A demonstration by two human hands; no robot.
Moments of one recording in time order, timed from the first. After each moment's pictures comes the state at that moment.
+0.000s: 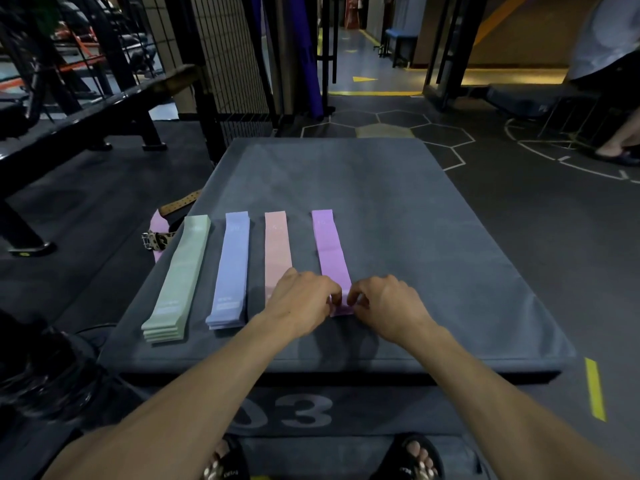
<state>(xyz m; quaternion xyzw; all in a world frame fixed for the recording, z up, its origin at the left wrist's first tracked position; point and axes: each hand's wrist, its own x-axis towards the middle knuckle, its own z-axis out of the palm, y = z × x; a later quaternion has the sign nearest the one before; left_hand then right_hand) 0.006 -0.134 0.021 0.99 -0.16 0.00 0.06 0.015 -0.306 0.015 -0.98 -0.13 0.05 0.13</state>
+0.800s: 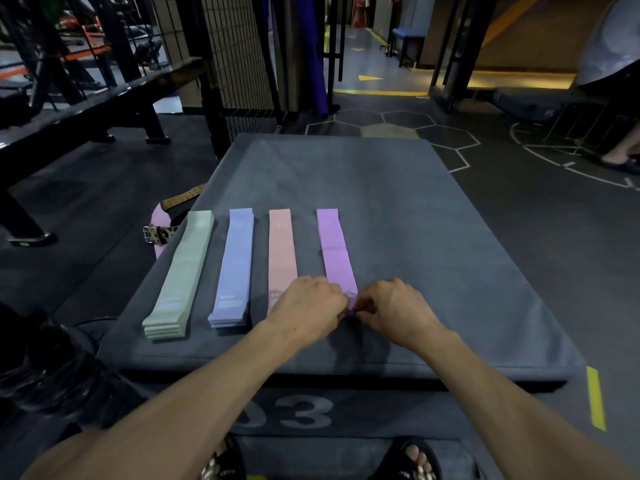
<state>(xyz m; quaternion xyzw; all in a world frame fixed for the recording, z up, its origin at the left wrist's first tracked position) 0.006 -0.138 0.003 0.96 -0.25 0.07 -0.09 0.021 -0.311 0.010 -0.98 -0.19 0.04 0.10</state>
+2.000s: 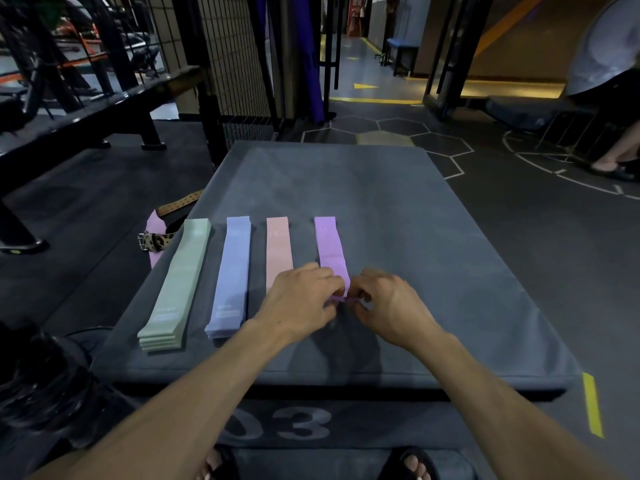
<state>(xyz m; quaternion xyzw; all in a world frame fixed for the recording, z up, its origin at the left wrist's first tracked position) 0.013 -0.119 0.020 0.96 -0.22 0.14 0.10 0.031 -0.310 0.011 -0.94 -0.26 -0.07 0.22</state>
